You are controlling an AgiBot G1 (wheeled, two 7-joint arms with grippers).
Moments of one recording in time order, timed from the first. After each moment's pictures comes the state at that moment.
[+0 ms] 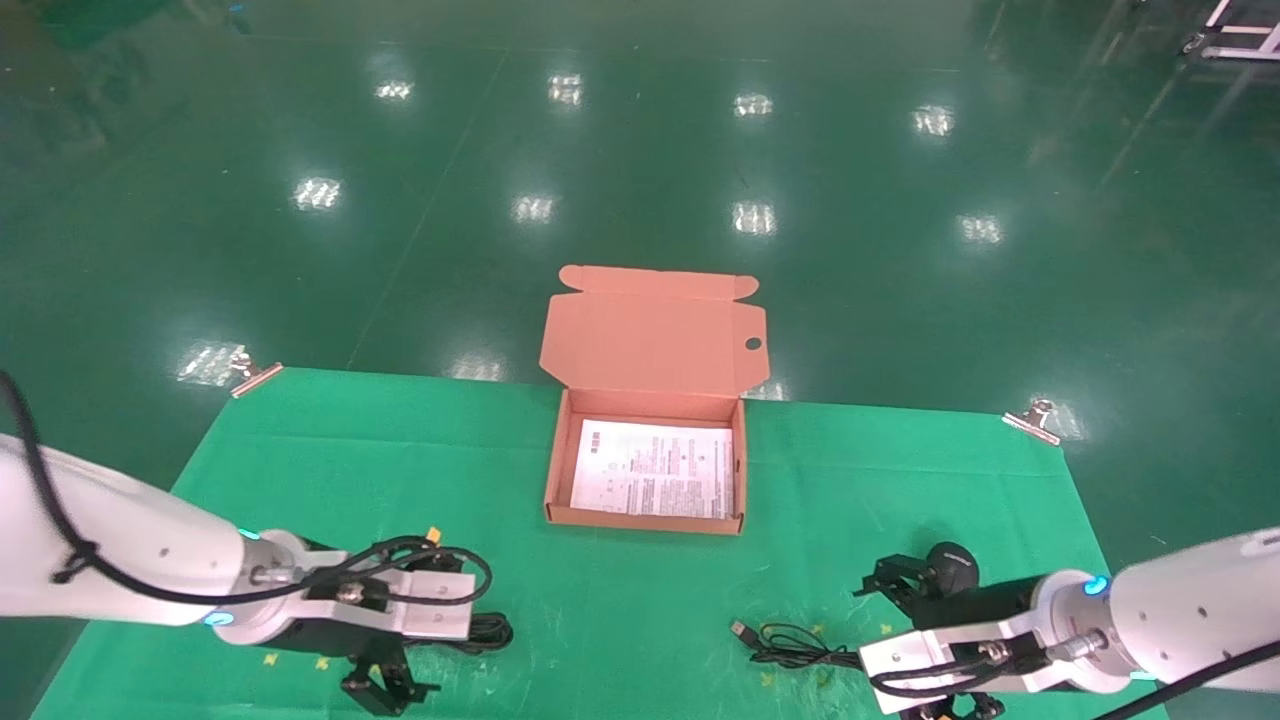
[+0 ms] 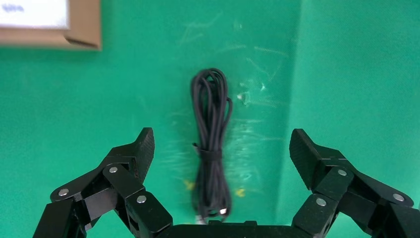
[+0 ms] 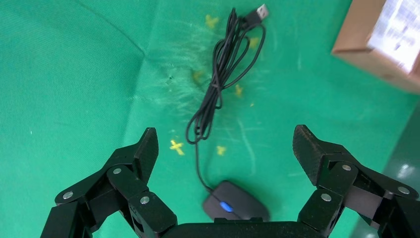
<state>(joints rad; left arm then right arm) -1.37 0.97 0.81 -1.22 1.99 1.33 -0.35 1.31 -0.81 -0.80 1.28 -1.95 -1.24 -0.01</state>
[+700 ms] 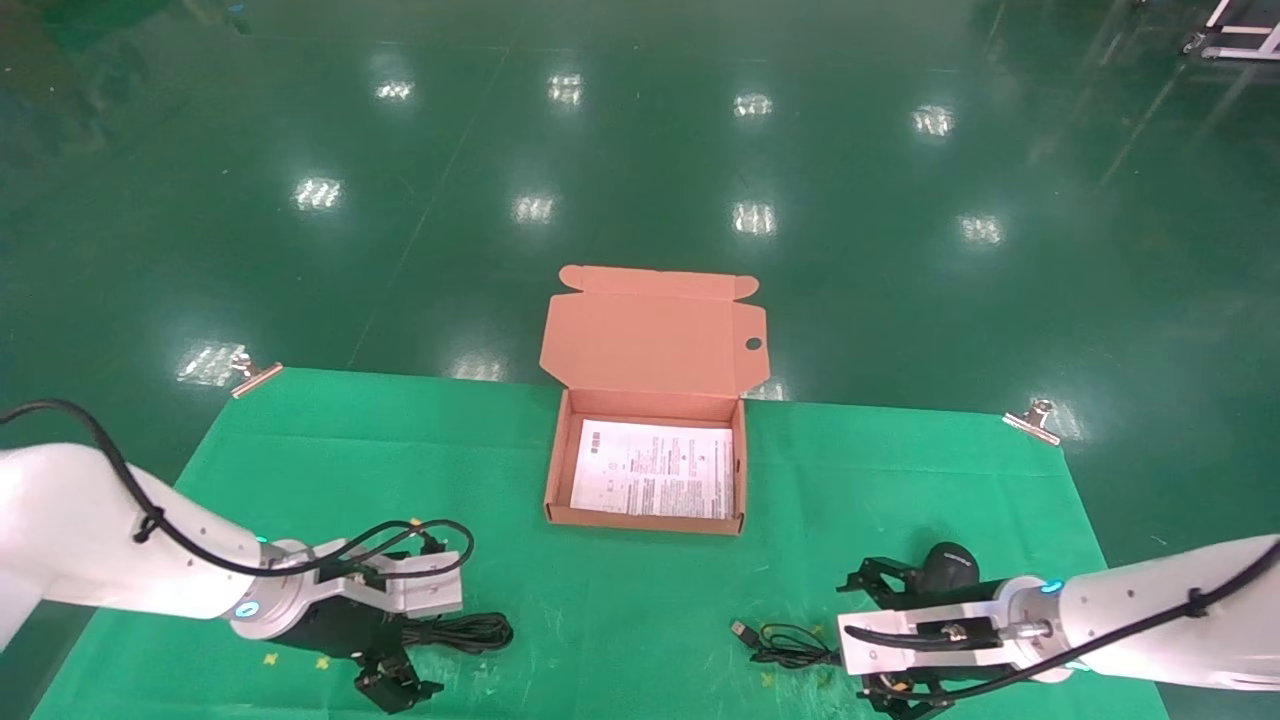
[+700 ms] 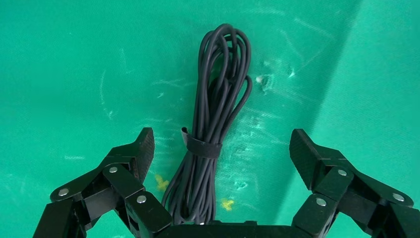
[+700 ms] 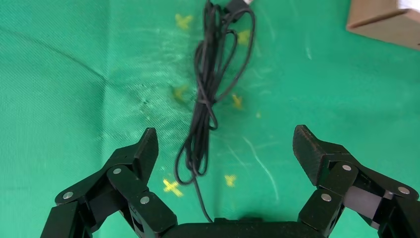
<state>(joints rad) -1.40 1.09 0.80 -0.75 1.98 1.20 -0.24 1.29 -0.95 -0.78 0.89 -1.88 -1.07 -0.17</state>
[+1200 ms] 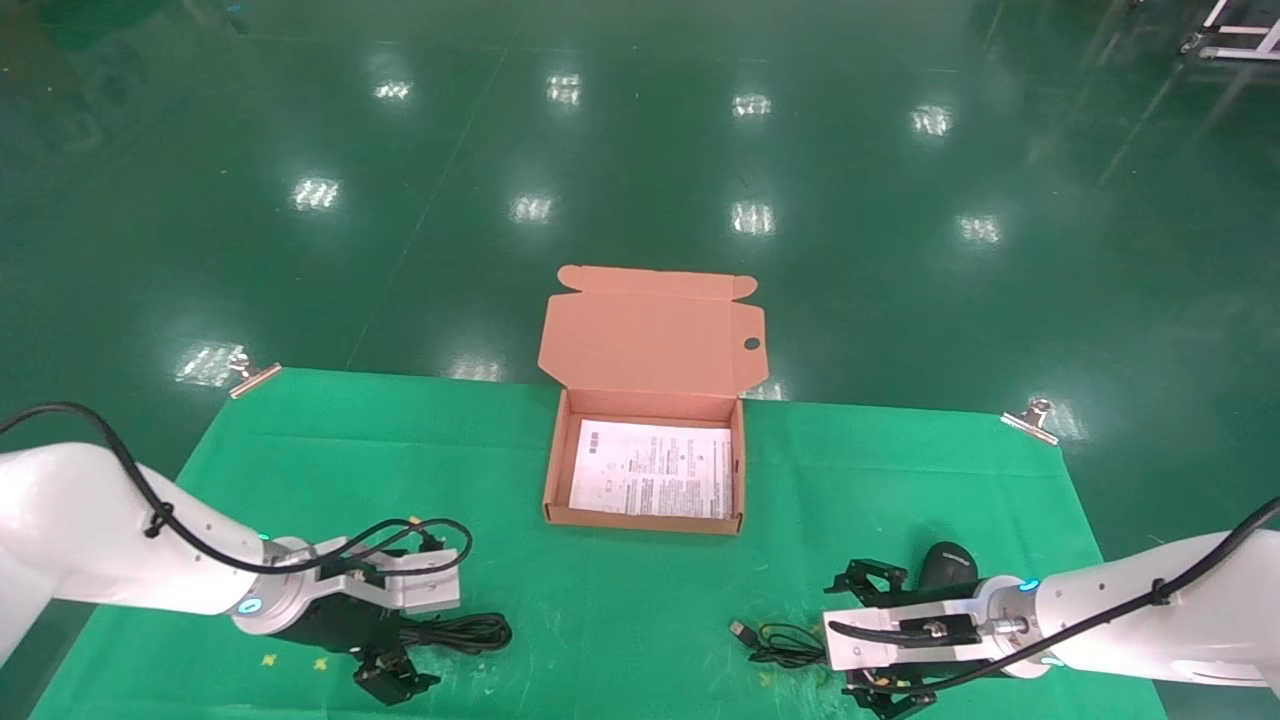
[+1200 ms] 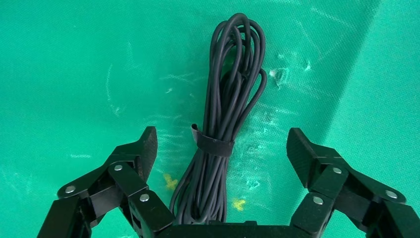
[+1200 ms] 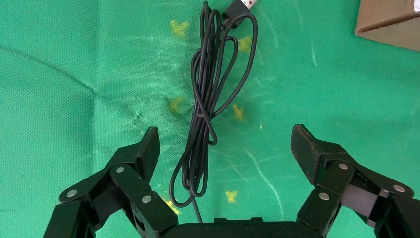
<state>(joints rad) -1.41 1.12 0.81 -0.65 1.98 1.16 -0.18 1.30 -1.01 -0.78 0.77 -1.86 -1.04 -0.24</state>
